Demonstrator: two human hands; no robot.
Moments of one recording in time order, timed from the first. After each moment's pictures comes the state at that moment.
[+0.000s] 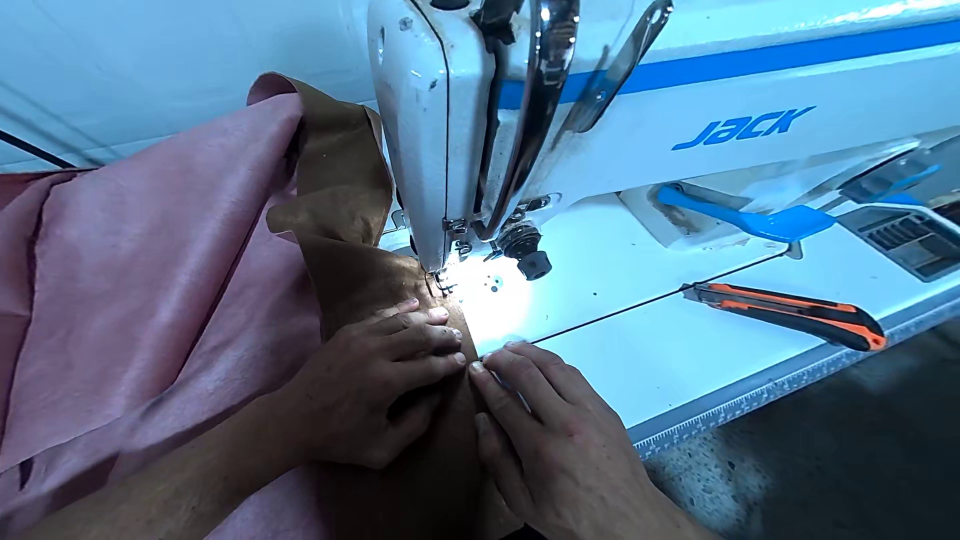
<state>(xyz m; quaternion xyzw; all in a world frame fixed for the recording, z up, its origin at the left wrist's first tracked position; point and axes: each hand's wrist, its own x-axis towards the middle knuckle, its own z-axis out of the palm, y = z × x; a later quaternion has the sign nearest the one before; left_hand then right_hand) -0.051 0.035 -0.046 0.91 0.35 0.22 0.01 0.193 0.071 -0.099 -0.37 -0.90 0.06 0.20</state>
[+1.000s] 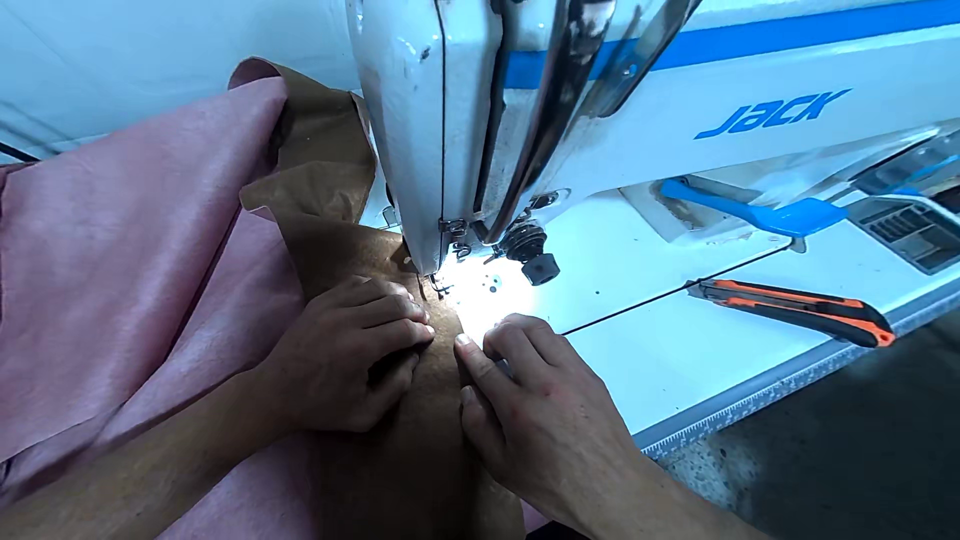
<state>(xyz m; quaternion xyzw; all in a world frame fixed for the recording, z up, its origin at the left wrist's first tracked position) -0.070 0.063 -0.042 0.90 0.34 0.26 -0.04 0.177 0.076 -0.076 -0.40 -0.89 0.02 0.20</state>
